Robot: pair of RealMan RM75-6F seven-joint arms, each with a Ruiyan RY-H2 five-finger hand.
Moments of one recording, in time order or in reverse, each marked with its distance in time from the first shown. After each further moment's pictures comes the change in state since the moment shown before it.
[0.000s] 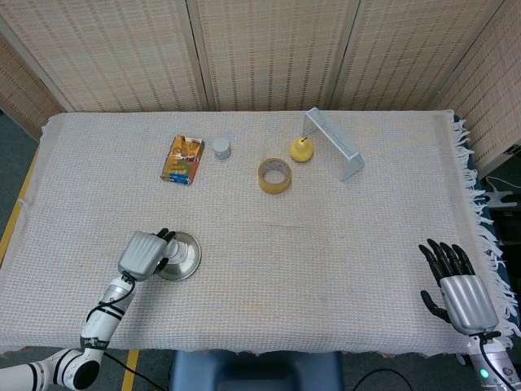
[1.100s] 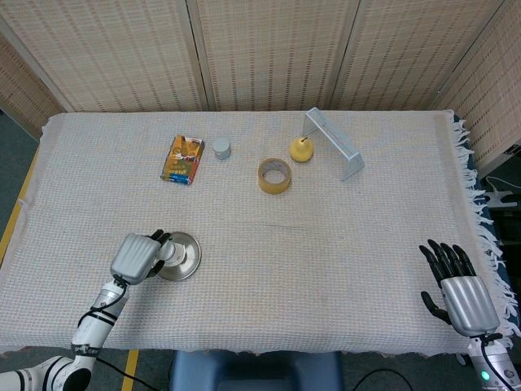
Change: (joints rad) left arm 0.027 0.073 0.016 -0.095 0.016 0.052 -0.026; right arm -0.007 0.004 -0.004 -0.006 -0.012 0.012 0.002
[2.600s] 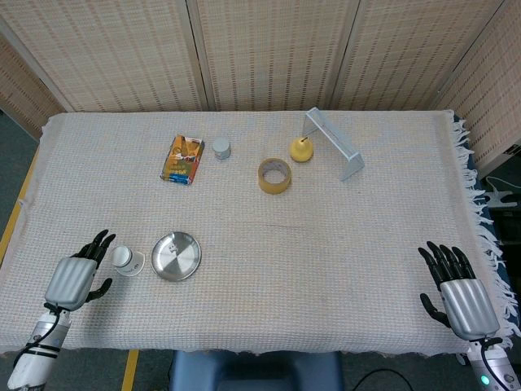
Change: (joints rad) left arm 0.238 0.176 0.086 -0.019 0.112 0.183 -0.286; right arm -0.016 -0.002 -0.007 -0.010 -0.028 0.031 -0.011
